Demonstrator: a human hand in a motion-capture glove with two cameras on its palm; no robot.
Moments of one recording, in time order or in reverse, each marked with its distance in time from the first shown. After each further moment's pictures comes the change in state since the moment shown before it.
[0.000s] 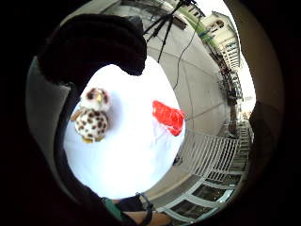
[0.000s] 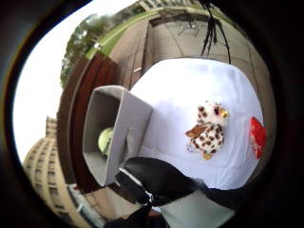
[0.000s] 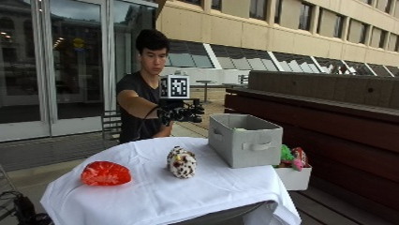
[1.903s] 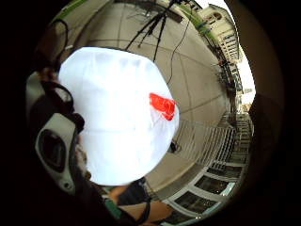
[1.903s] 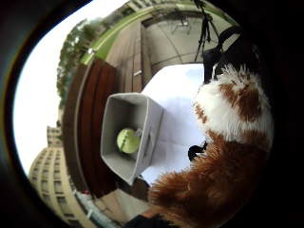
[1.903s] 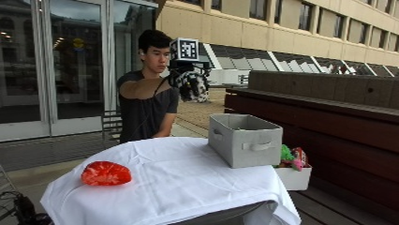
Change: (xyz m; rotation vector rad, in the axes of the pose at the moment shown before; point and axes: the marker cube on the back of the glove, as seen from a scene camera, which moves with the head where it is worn) arm -0.048 0.013 -0.118 0.020 -0.020 0.071
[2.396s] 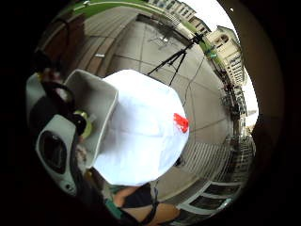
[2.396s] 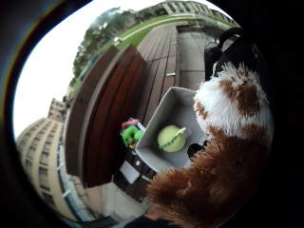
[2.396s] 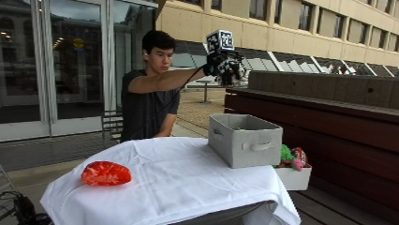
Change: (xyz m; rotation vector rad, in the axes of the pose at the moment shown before) arm -0.202 0.044 -0.069 0.107 -0.051 -0.252
